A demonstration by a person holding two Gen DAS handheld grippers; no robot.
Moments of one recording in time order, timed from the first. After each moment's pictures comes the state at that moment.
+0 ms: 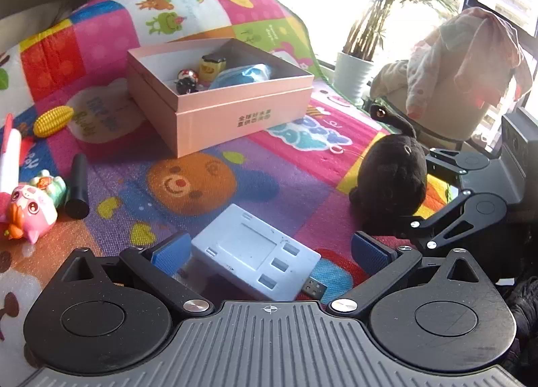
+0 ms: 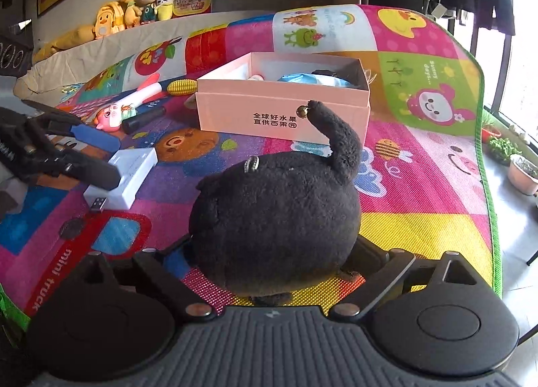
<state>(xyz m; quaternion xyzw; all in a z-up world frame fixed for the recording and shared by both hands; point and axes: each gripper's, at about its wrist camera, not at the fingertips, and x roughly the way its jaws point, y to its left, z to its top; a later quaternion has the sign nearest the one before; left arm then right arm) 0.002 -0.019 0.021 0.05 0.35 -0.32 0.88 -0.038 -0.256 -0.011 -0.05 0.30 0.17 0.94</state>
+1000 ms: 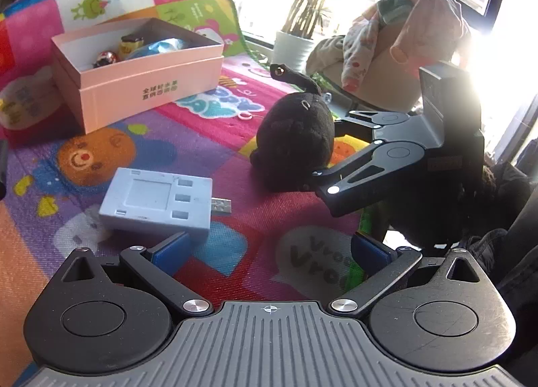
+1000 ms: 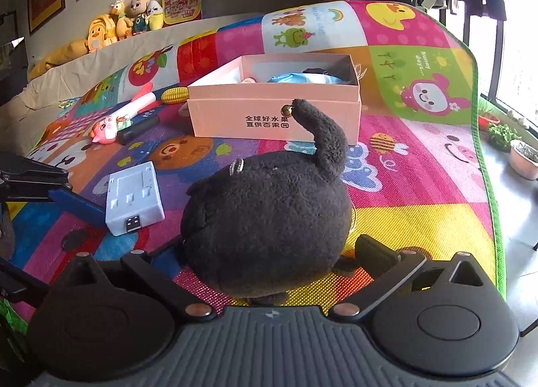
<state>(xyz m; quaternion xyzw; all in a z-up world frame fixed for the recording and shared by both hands) -0.034 -0.048 0.012 0.06 0.37 -0.42 0.83 -0.037 -0.263 -0.011 -0.02 0.31 0.16 0.94</state>
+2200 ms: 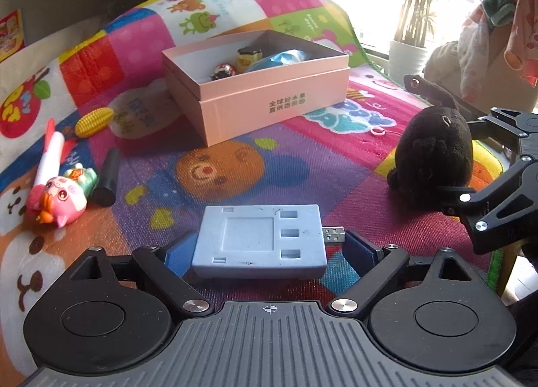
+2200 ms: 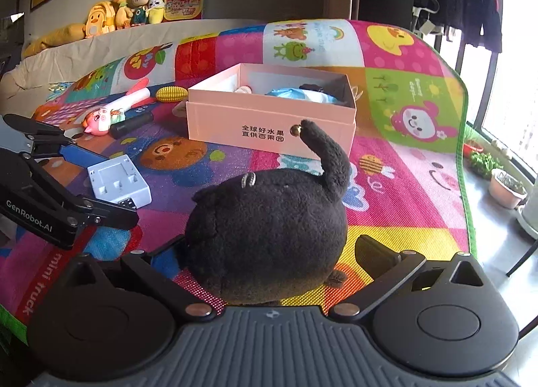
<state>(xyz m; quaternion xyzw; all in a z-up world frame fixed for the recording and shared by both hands) -0.014 -0.045 0.006 0.10 0.34 -0.21 0.91 -0.048 -0.250 0.000 -0.08 0.28 0.14 0.95</state>
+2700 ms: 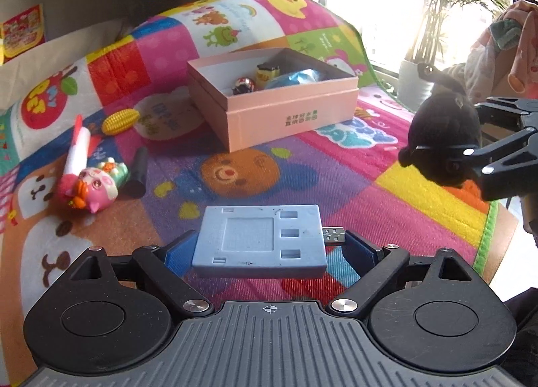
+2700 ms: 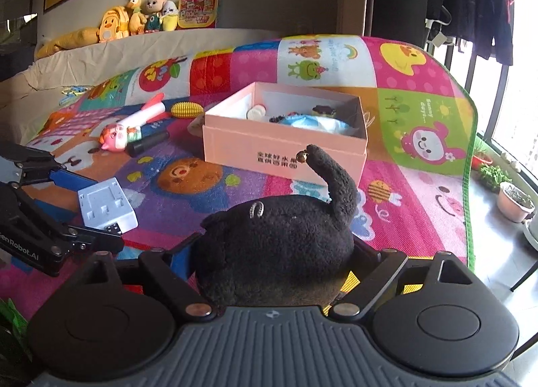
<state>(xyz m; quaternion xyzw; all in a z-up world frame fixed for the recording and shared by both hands) -0.033 -0.024 0.029 0.07 0.32 -0.19 0.93 -0.053 -0.250 0.038 -0.08 0.25 0.17 0.95</state>
